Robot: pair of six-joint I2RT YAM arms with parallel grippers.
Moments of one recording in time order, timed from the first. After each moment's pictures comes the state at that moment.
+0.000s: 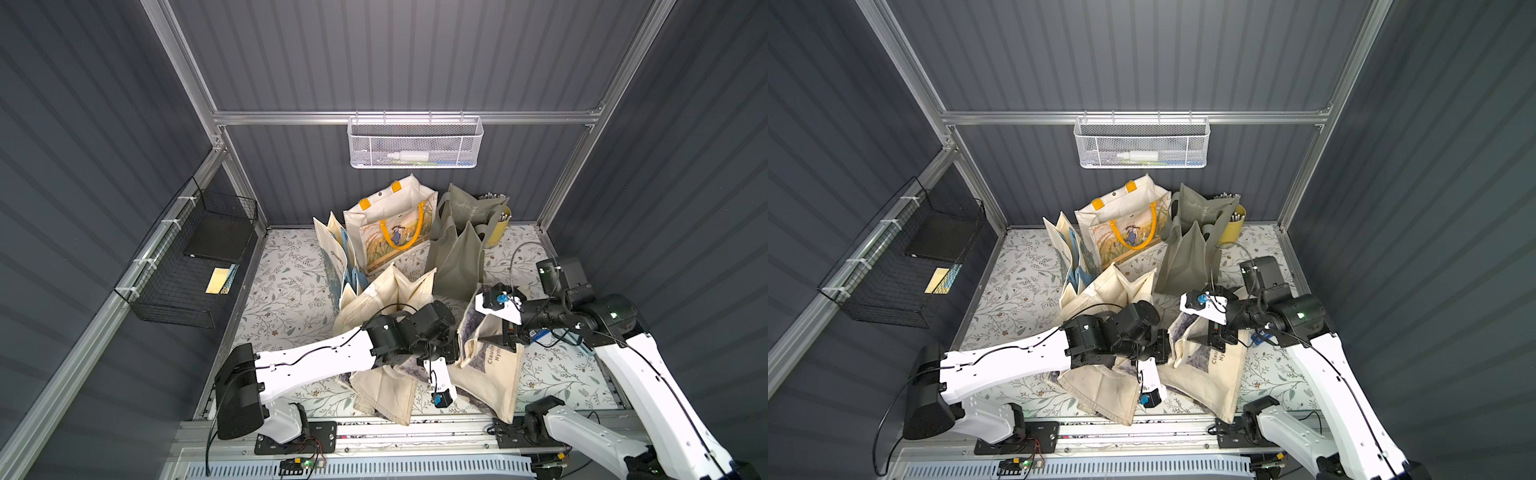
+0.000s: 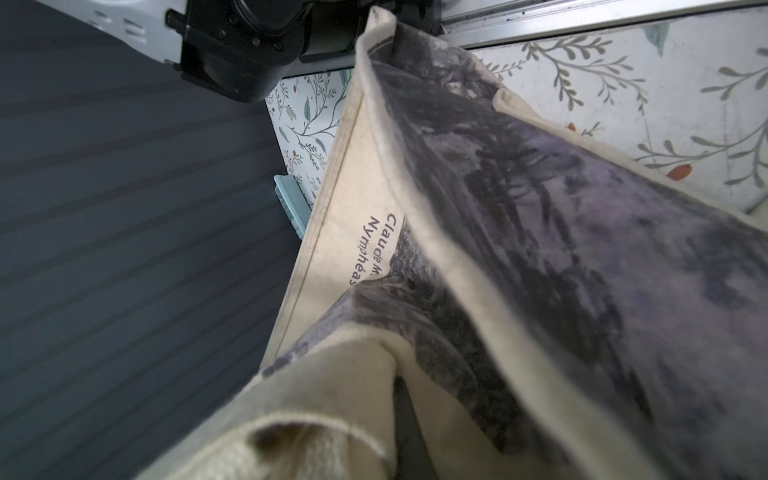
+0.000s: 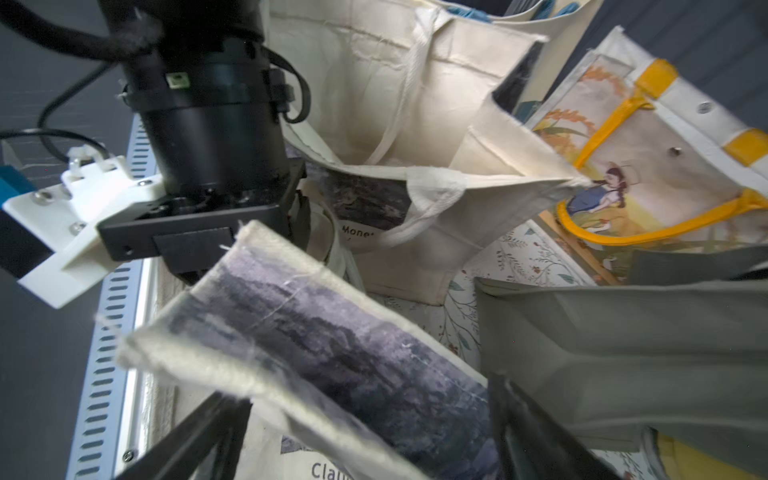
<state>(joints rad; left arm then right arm) -1.19 1.49 1.26 -0.53 0.16 1.98 0.40 1.00 1.28 -1.22 -0.63 -0.96</state>
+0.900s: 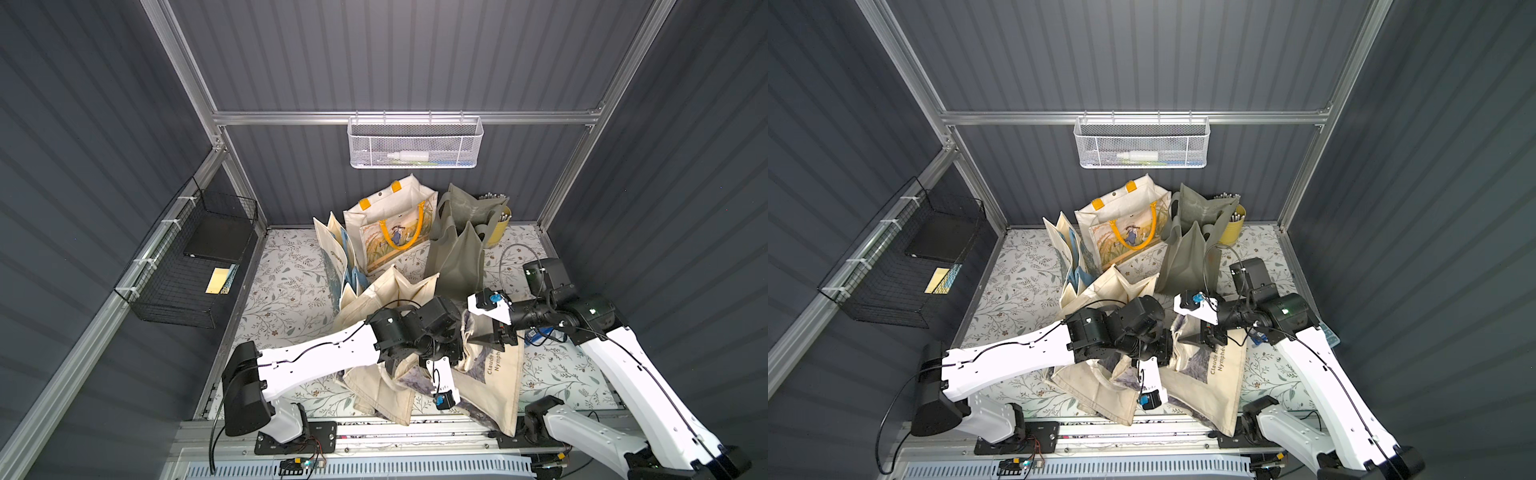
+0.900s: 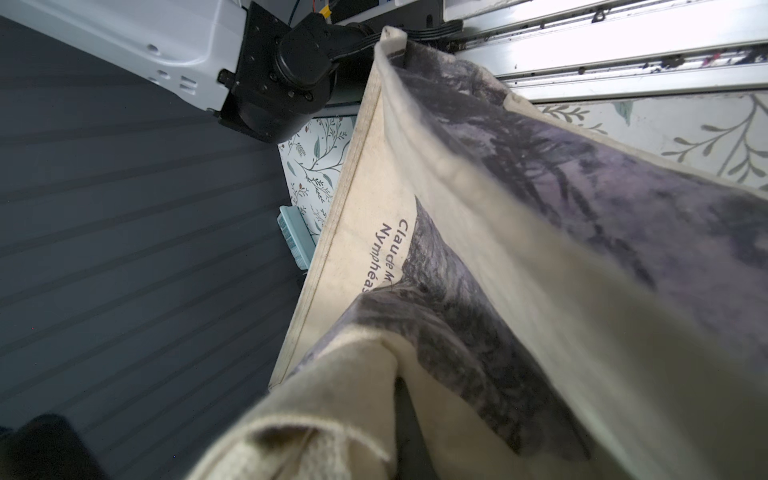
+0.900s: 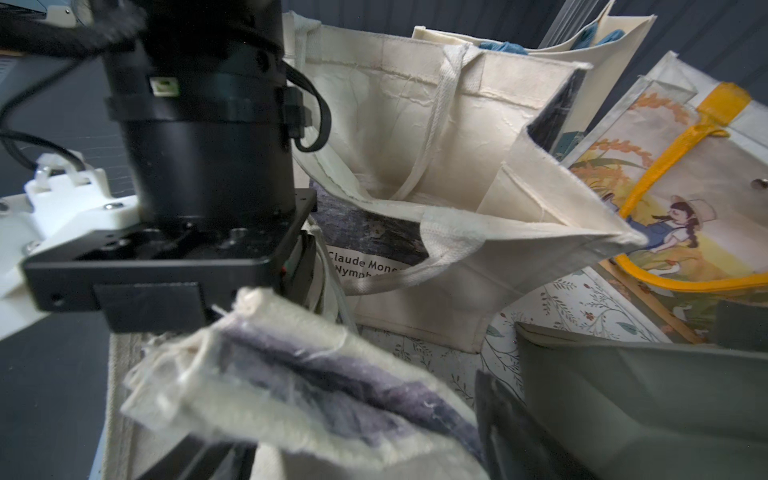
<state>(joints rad) -1.20 1.53 1.38 -0.68 0.25 1.94 0.41 1.01 1.16 -1.07 -0.81 -0.91</state>
